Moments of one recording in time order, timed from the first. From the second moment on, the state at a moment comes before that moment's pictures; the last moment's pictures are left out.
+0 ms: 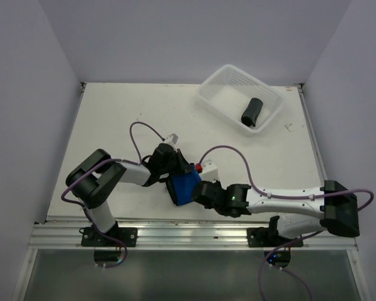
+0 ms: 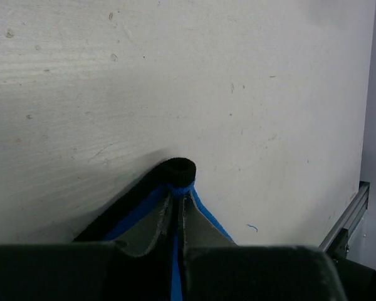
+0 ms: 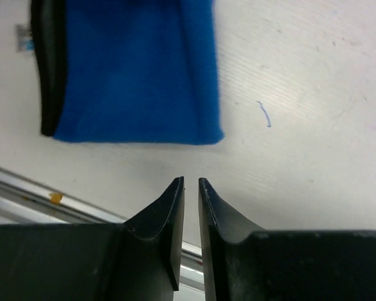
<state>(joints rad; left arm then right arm) -0.67 1.74 0.63 0.49 0.14 -0.88 1.37 1.34 0.85 -0.60 0.62 0.77</state>
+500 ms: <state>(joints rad) -0.67 1.73 0.61 0.51 0.11 -0.88 0.78 0.97 0.26 -0.12 0.20 1.20</state>
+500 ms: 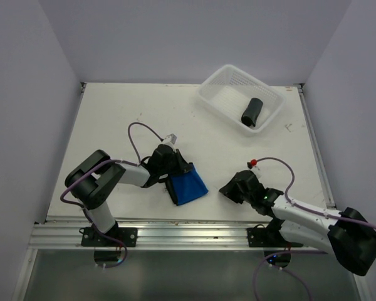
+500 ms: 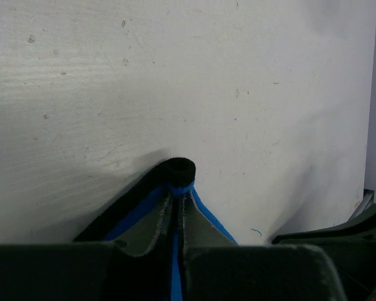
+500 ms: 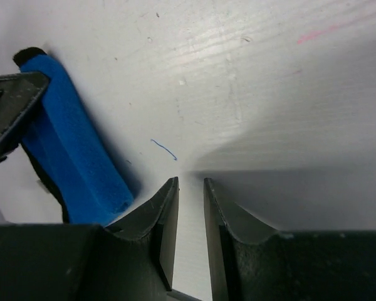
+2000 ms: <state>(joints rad) -0.68 1.73 0.60 0.51 0.09 -0.88 0.74 1.28 0.26 0.40 -0.13 1.39</state>
